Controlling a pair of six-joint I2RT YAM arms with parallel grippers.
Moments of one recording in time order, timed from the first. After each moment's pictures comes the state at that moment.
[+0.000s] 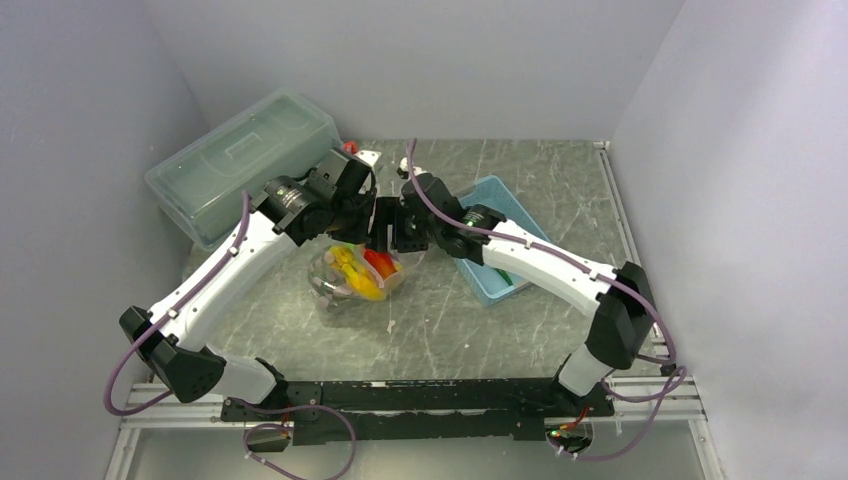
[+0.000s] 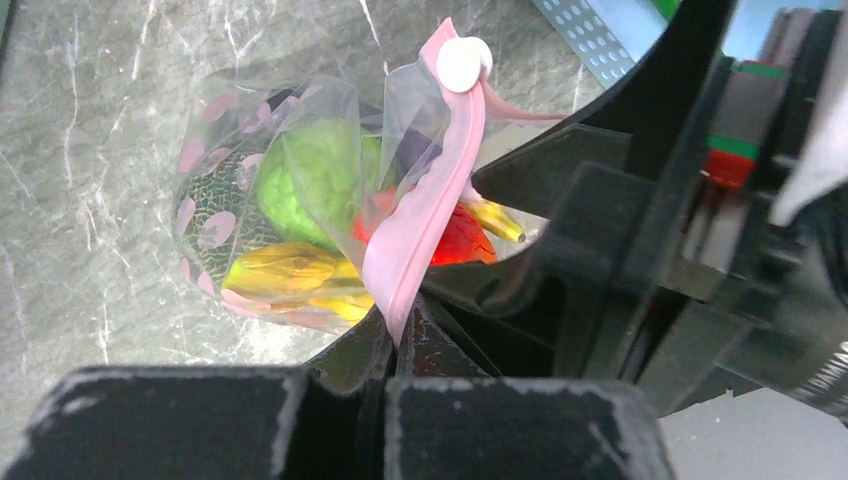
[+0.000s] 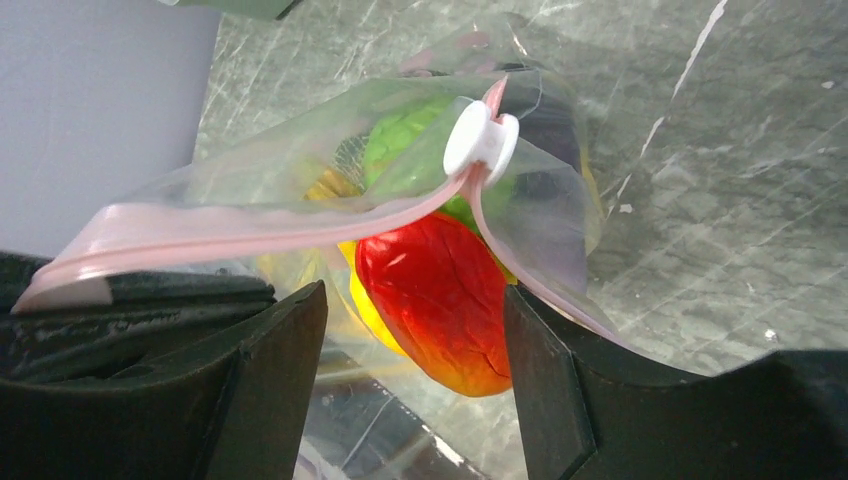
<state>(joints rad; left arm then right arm) -0.69 1.40 1.61 -1.10 -0.13 -0.39 0.90 1.62 1.41 -0.42 -0.05 0.72</state>
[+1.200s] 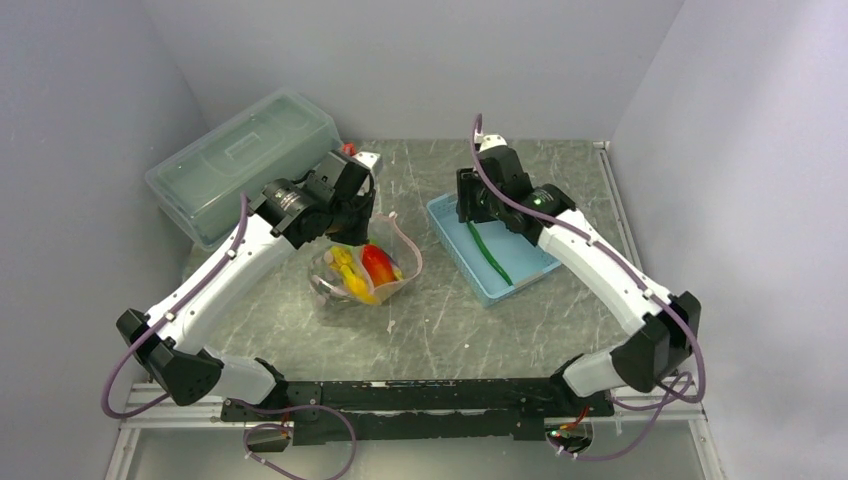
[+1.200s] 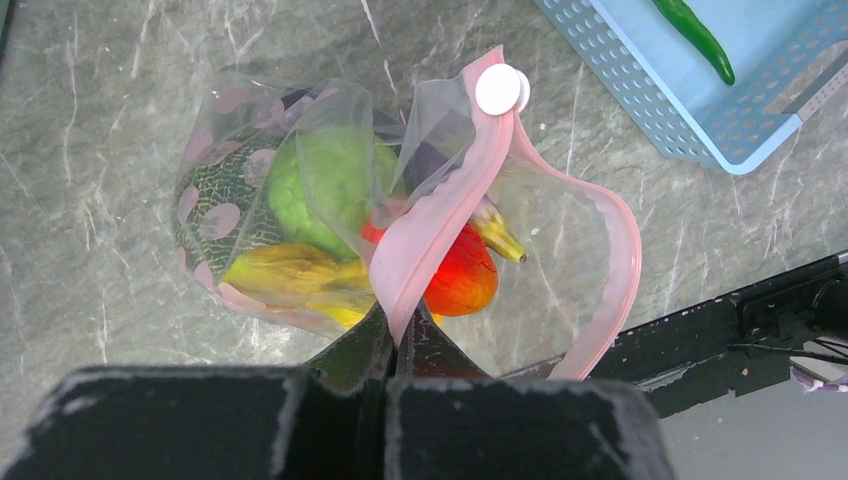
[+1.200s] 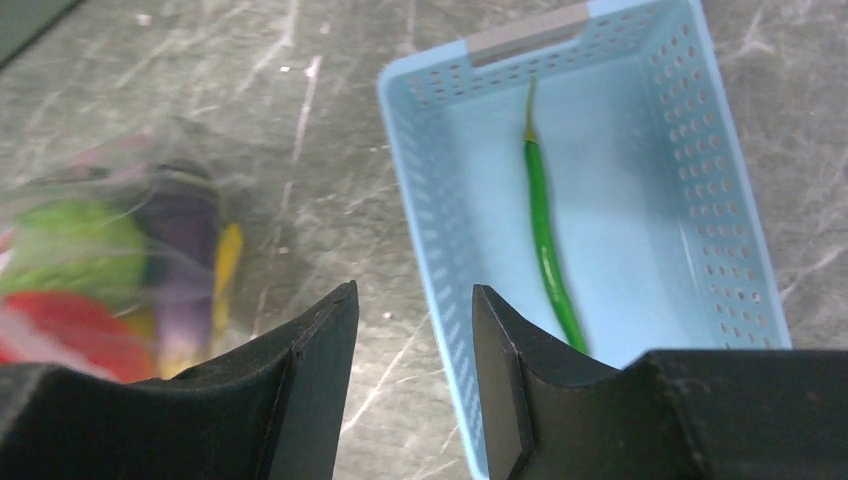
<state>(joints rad) -0.69 1.39 1.58 -1.09 -0.13 -0.39 0.62 1.40 1.39 -0.66 0.19 0.34</state>
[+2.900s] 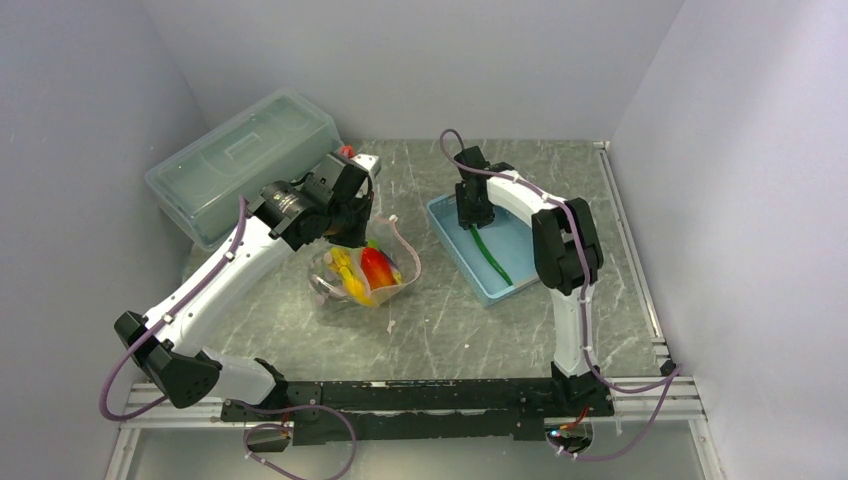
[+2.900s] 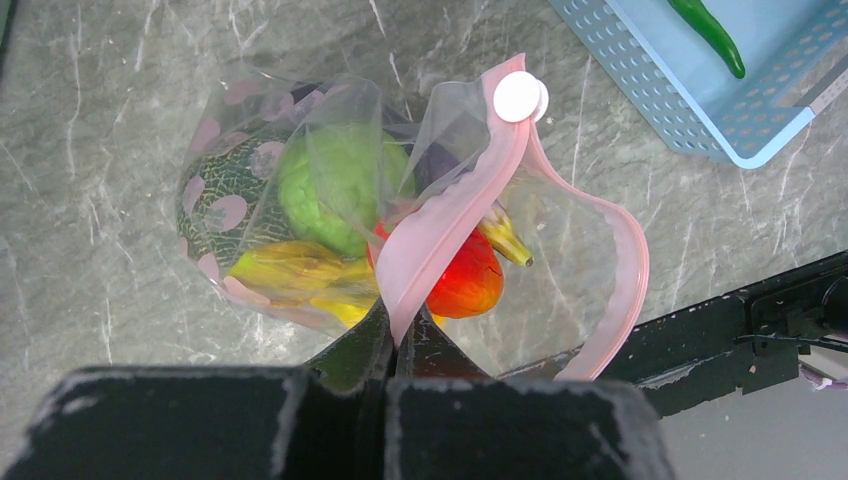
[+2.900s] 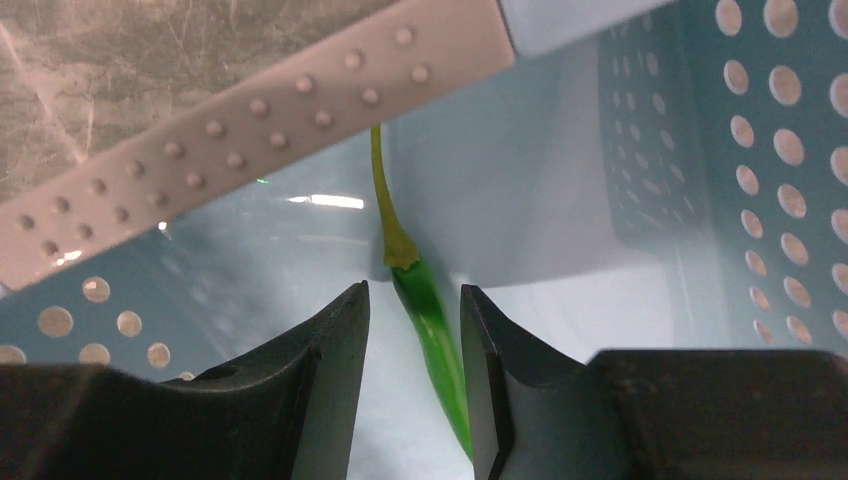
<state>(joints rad) -0.69 1.37 1.56 -1.10 -0.13 -0.39 0.40 2.13 1.65 -0.69 0.12 0.30</state>
